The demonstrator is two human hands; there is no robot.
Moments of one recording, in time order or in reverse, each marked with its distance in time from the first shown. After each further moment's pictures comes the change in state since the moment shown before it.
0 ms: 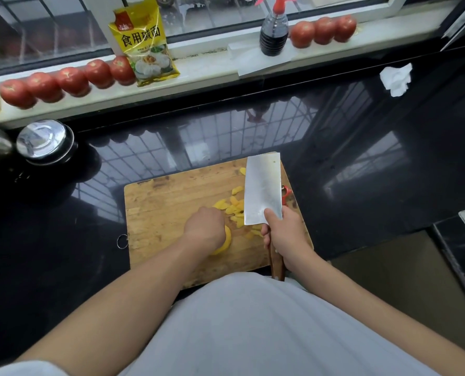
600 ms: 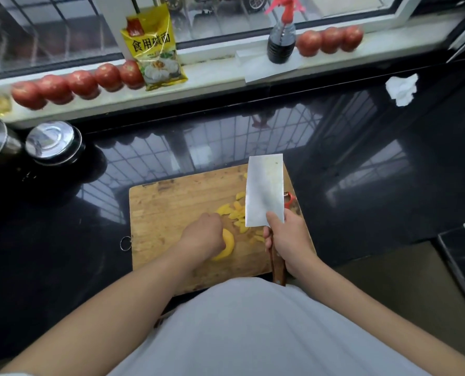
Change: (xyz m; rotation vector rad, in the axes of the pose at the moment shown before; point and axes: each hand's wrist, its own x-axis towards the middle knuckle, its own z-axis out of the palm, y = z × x) left_hand -0.002 -0.016 0.005 -0.097 -0.040 0.026; right_hand -0.003 -0.009 0.001 0.018 -0.036 -0.030
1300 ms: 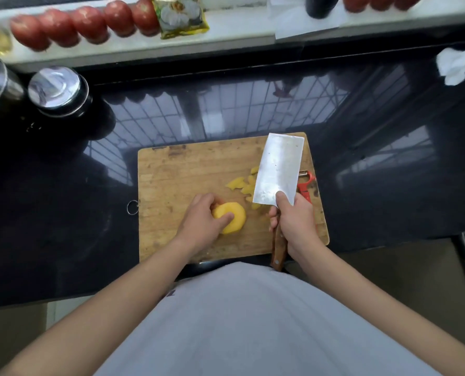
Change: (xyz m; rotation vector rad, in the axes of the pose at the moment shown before) left_hand -0.001 -0.046 0.064 -0.723 0.286 -0.012; right_hand 0.016 0.024 0.023 0.088 0.012 0.051
